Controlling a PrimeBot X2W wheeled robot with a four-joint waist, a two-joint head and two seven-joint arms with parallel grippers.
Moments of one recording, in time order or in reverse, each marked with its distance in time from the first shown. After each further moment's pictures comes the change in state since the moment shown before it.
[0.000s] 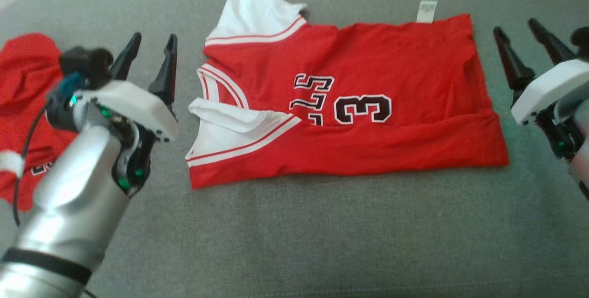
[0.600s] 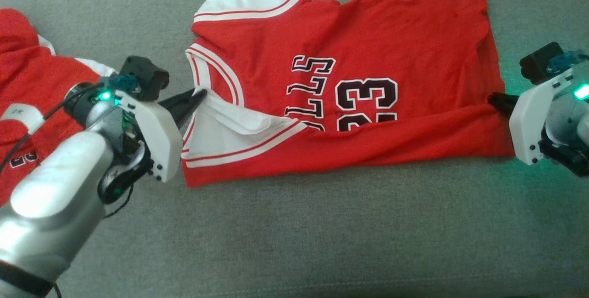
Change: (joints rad) left arm -0.014 0.186 -0.195 -0.234 0.078 -0.207 0.411; right arm -0.011 -0.168 0.247 -0.236 -0.010 0.000 0.544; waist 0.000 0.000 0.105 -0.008
